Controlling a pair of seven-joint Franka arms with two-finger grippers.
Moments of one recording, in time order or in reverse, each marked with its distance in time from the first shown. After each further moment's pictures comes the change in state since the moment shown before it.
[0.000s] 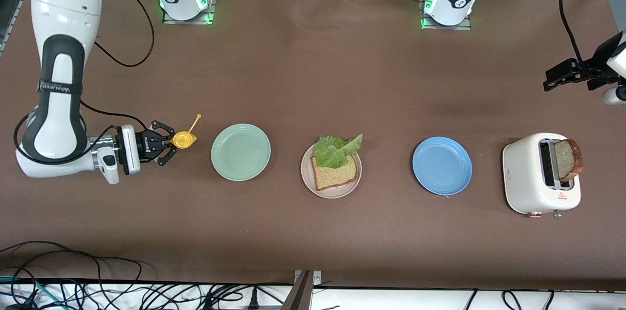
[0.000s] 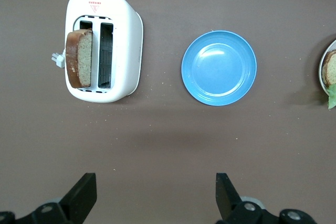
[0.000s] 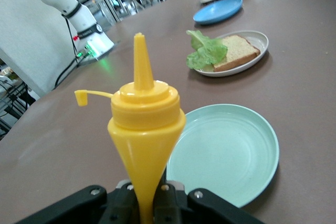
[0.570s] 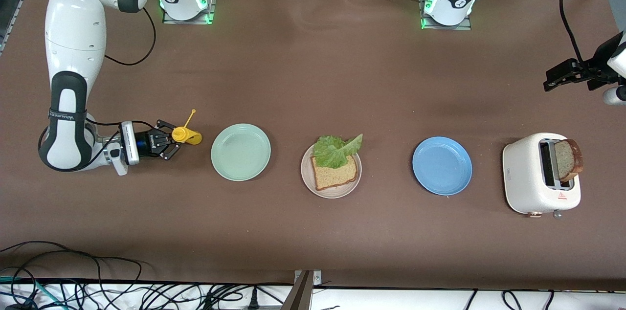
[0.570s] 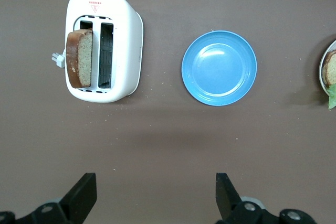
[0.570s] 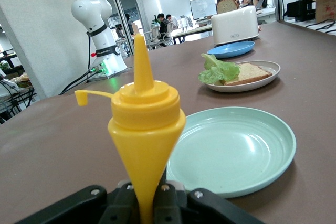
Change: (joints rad) left arm 0.000 0.001 0.000 0.000 0.000 0.000 0.000; right arm -0.079 0.148 0.020 -0.016 0.121 -0.107 -0.297
